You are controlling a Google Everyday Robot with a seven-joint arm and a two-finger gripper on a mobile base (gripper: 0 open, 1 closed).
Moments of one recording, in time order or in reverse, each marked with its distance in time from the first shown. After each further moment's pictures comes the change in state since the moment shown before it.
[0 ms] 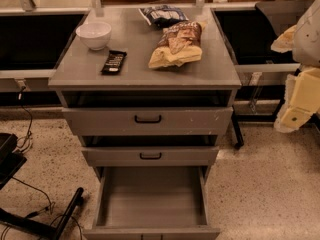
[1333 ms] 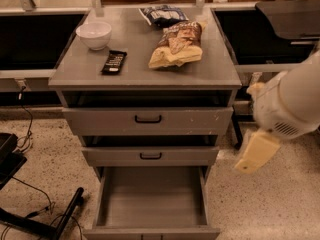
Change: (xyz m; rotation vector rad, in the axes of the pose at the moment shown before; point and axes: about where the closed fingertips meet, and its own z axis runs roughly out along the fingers) arm -0.014 0.048 0.088 0.079 -0.089 0.084
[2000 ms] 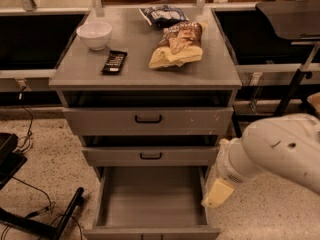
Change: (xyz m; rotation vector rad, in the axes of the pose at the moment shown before) arm 0.037 0.060 0.176 -0.089 0.023 0.076
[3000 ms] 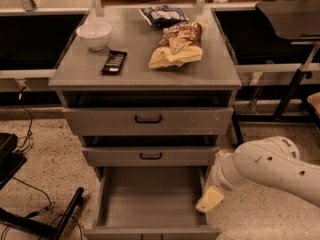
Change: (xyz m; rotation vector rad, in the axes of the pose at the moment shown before) arm 0.028 0.000 0.095 -0.035 -0.038 0.087
